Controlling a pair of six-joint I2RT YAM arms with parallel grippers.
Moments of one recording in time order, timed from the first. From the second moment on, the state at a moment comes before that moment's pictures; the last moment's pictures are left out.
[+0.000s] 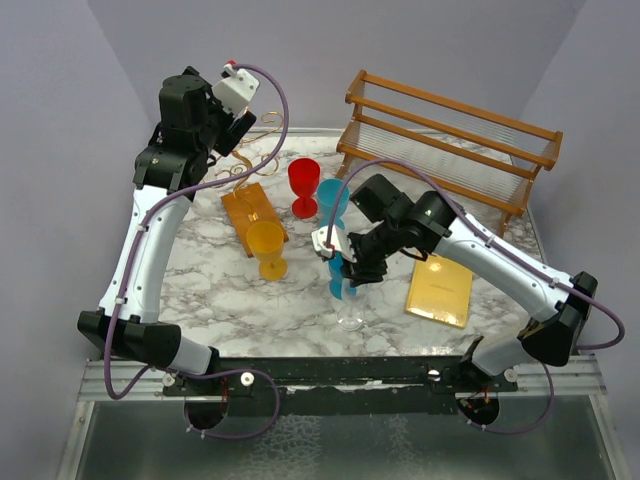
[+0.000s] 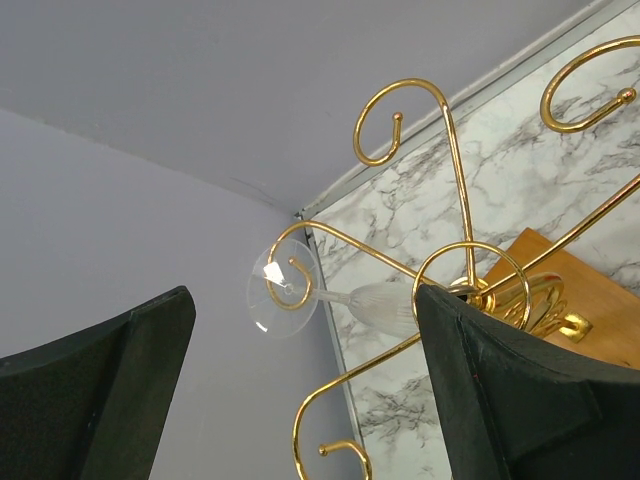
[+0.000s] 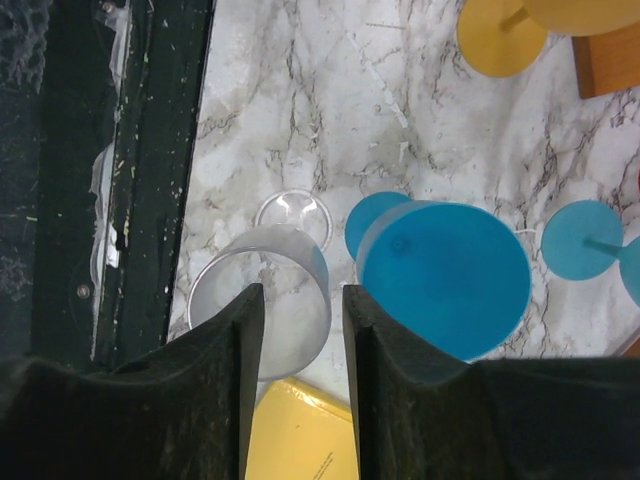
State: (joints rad) left arm -0.23 1.44 1.79 -0.64 -0.19 0.64; right arm 0.88 1.47 1.53 -1.11 -0.50 -0.79
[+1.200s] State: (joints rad) left arm -0.23 1.49 1.86 -0.65 -0.20 0.60; right arm 0.63 1.32 1.53 -1.20 -0.25 -0.78
